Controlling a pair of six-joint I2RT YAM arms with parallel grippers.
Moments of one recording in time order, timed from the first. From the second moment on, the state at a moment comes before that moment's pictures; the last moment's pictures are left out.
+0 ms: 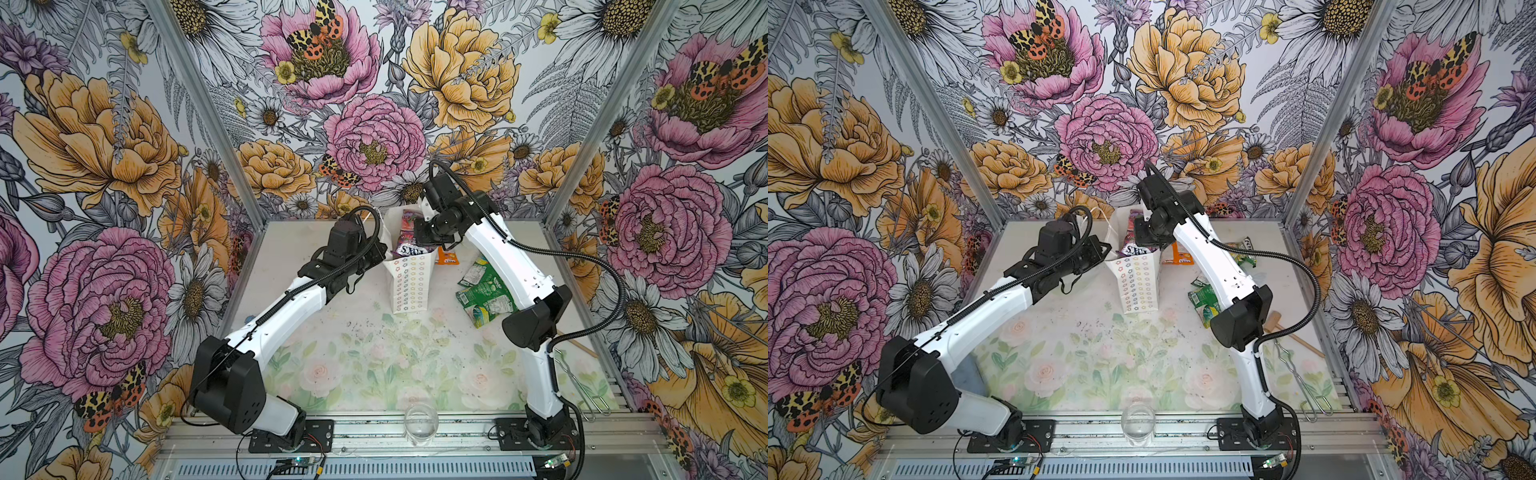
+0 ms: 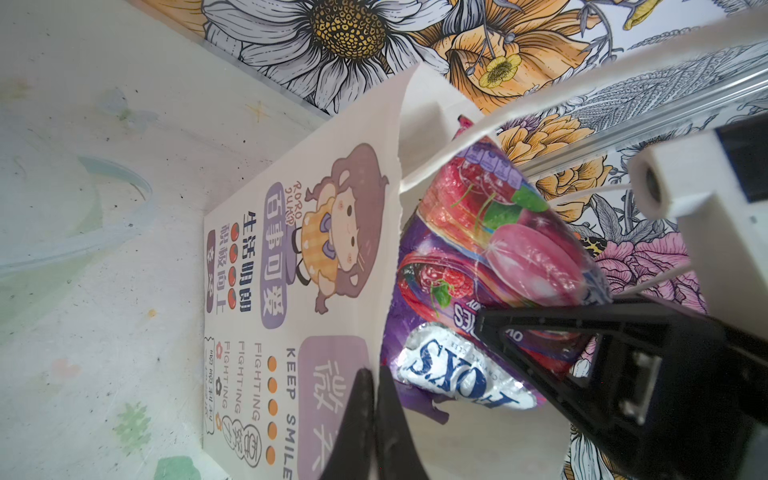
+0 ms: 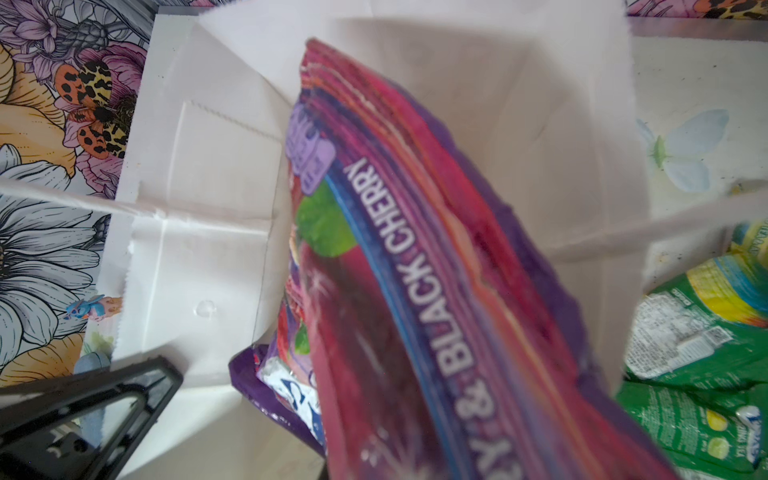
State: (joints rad) left arm -0.47 1.46 1.21 -0.21 0.15 -0.85; right arm 0.56 2.15 2.49 -1.35 -0.09 0.37
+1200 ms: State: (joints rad) left arm -0.47 1.46 1.21 -0.21 0.15 -0.85; right arm 0.58 2.17 2.56 -1.37 -0.13 0.33
